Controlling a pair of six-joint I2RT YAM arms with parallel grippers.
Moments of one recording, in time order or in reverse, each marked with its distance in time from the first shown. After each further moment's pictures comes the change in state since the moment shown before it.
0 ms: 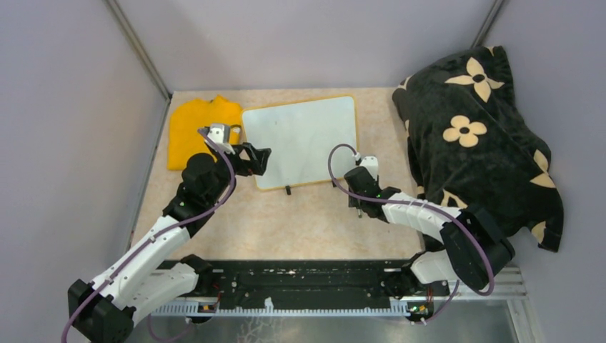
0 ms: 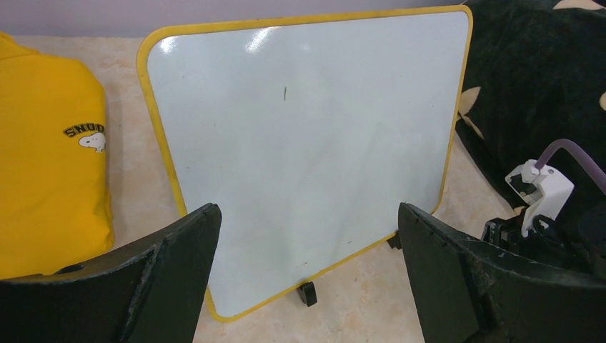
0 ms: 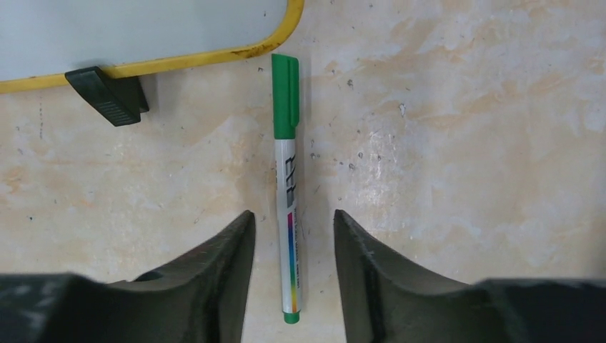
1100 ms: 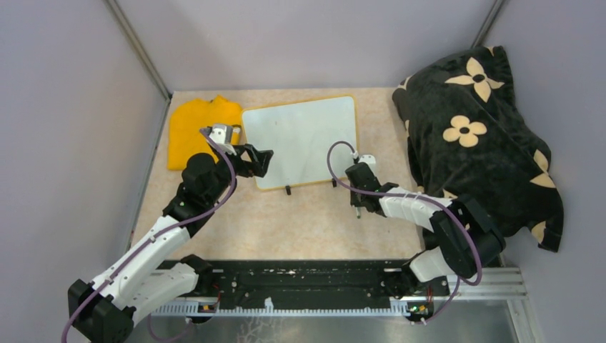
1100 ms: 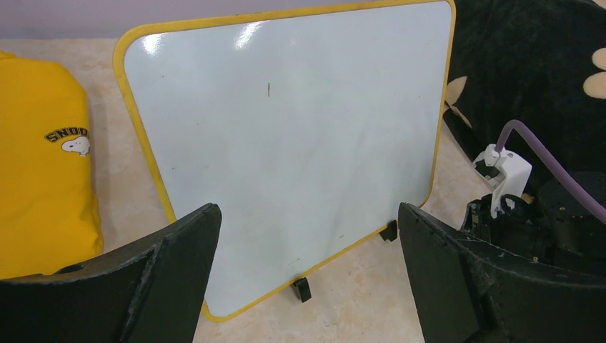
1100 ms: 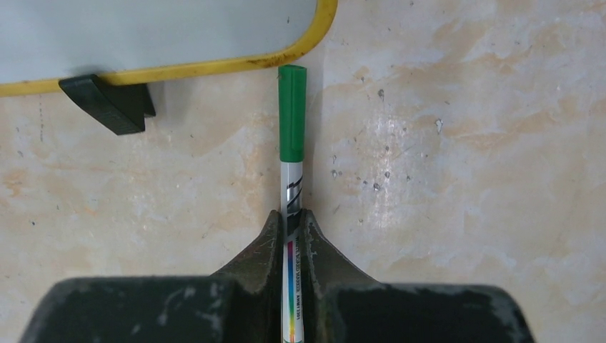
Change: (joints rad) left arm 0.000 0.000 0.000 0.000 0.055 0.014; right arm -0.059 0.096 0.026 0.061 -0.117 -0.044
